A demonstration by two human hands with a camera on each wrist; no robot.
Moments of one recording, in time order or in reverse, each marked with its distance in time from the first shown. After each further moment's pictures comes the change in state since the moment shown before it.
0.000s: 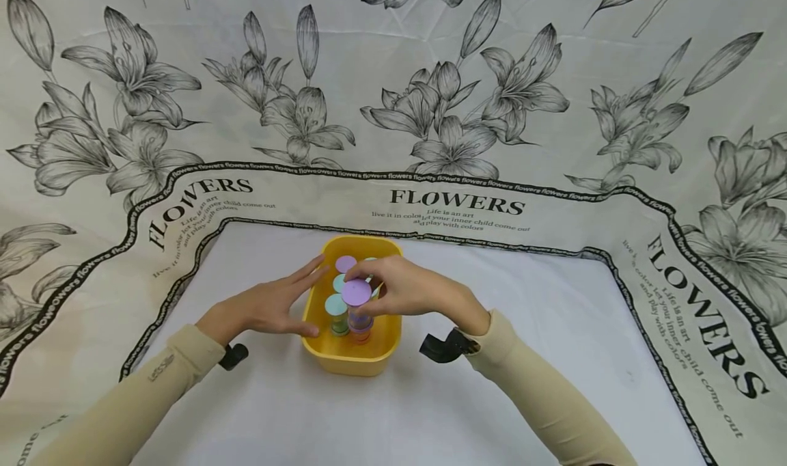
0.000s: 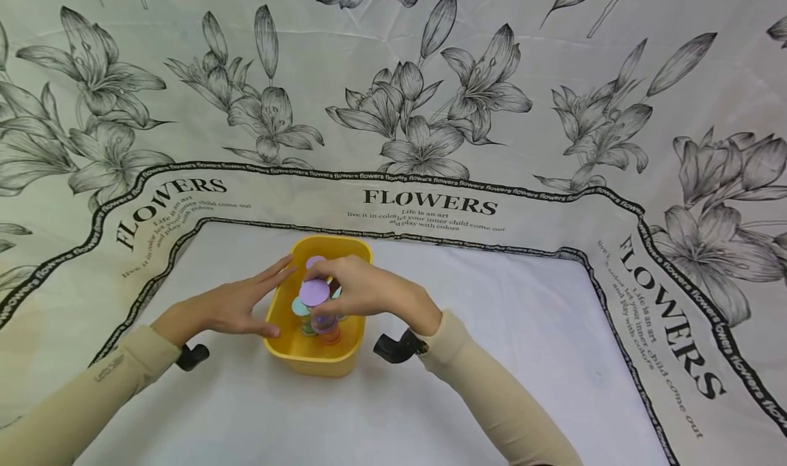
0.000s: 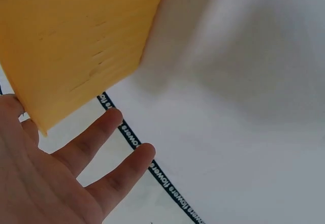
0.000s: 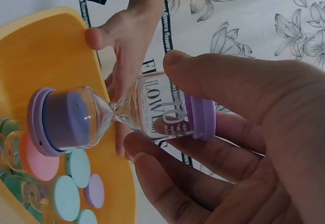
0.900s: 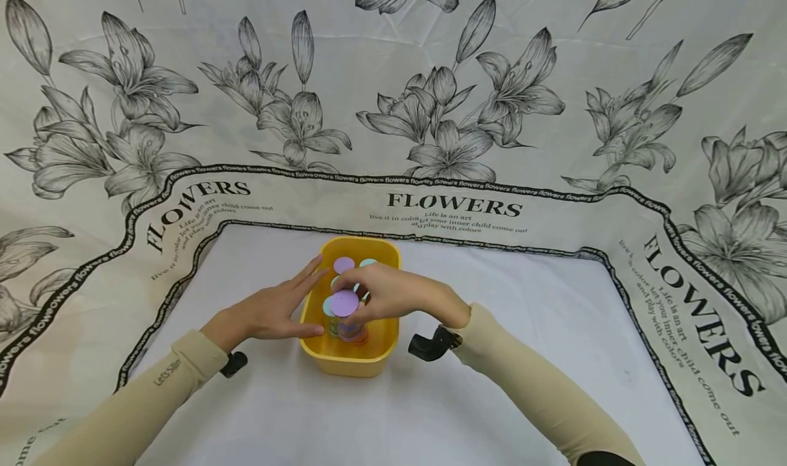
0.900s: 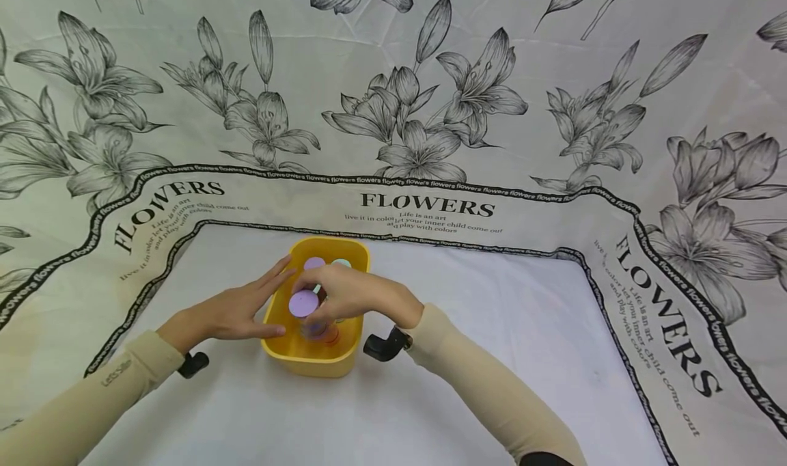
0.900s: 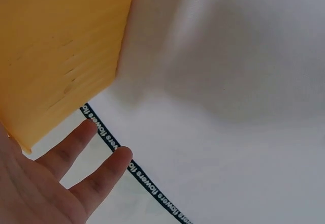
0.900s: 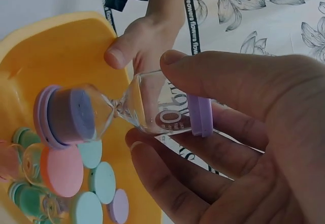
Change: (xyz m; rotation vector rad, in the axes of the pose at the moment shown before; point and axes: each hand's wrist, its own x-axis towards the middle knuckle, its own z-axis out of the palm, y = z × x) left_hand 0.007 -0.002 0.016 0.020 0.069 0.007; right_hand 0.019 0.007 0.008 0.009 -0.119 -0.025
